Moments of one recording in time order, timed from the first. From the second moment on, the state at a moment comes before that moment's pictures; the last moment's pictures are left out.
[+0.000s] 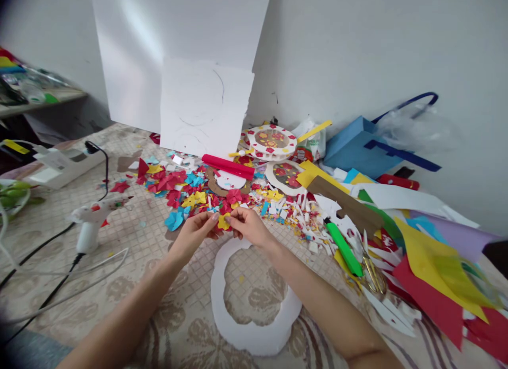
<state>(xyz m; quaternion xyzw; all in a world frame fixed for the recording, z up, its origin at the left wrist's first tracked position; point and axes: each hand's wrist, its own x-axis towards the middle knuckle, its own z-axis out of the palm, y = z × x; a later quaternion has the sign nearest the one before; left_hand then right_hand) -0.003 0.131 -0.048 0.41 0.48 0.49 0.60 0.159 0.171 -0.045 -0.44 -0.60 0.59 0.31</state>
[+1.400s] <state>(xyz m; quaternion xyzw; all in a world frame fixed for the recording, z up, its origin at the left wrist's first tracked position) -0.038 0.088 -0.060 0.42 0.53 0.43 0.60 0.136 0.145 -0.043 -0.37 -0.71 0.55 0.26</state>
